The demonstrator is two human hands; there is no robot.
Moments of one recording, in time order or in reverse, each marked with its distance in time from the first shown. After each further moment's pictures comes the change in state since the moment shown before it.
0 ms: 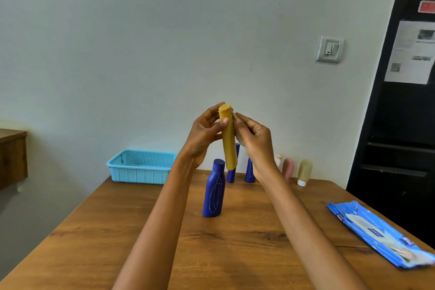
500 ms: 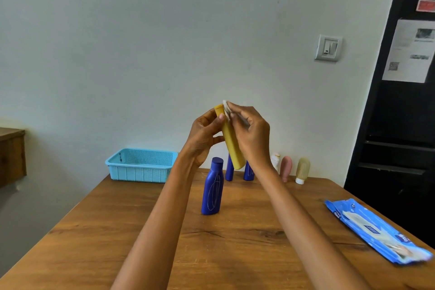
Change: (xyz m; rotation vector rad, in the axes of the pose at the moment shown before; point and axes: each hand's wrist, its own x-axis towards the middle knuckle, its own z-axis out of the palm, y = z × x) left_hand 0.000 -0.004 0.004 -0.095 0.018 -0.036; right_hand 0.004 -0.007 0.002 -0.313 0.045 -0.525
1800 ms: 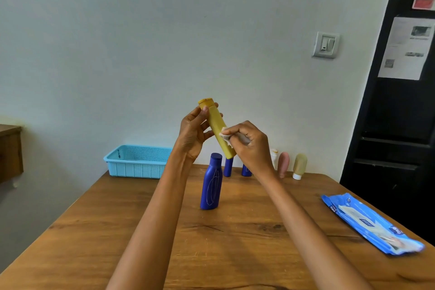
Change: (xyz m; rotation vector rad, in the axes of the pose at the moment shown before) left_hand 0.000 0.000 -0.015 -0.196 0.103 -0.009; right_hand -0.030 0.029 -0.008 -0.002 -0.188 0.040
